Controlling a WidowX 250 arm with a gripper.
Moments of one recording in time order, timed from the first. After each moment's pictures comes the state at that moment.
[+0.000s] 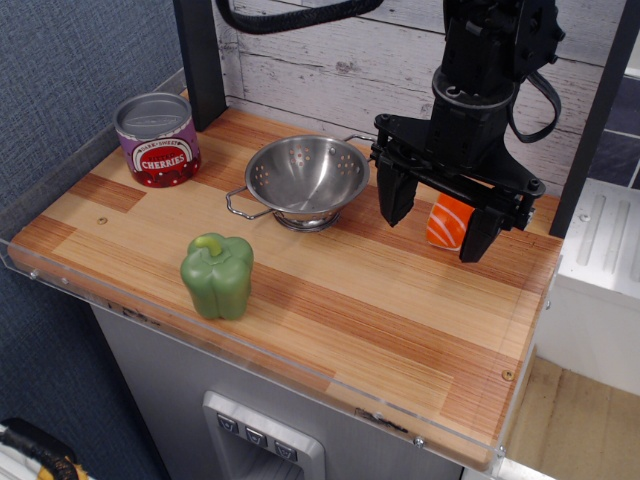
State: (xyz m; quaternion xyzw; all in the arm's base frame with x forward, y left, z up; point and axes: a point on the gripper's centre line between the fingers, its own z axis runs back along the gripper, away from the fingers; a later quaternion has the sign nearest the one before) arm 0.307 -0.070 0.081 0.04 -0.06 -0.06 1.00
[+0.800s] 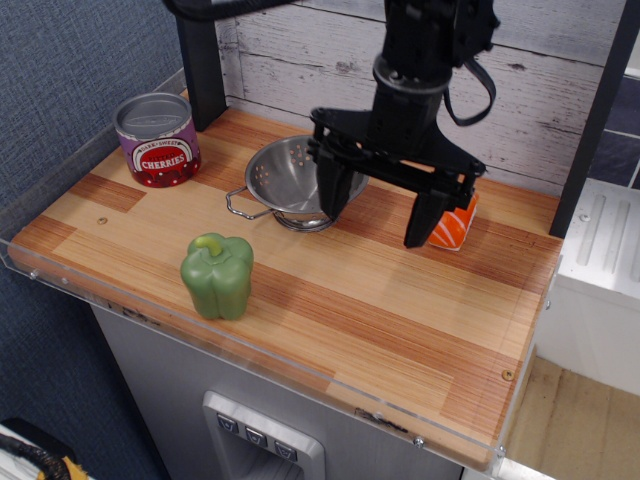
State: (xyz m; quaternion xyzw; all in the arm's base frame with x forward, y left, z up) arm 0.292 -0.031 0.088 0.07 -0.04 0.06 1.00
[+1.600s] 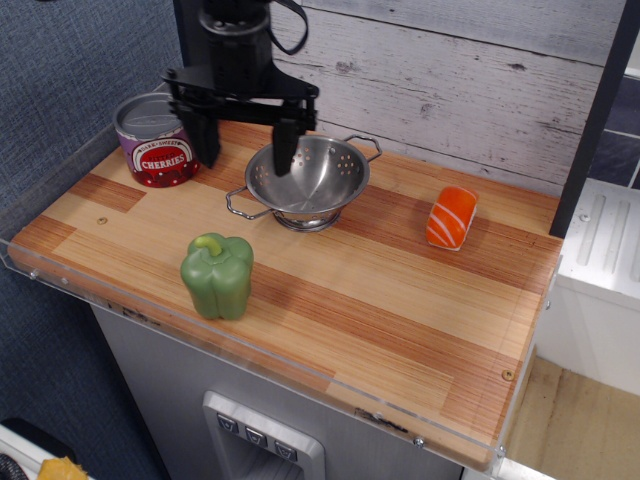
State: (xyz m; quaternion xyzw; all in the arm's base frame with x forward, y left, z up) arm 0.314 0.081 0.079 0.04 -0.06 0.17 0.98
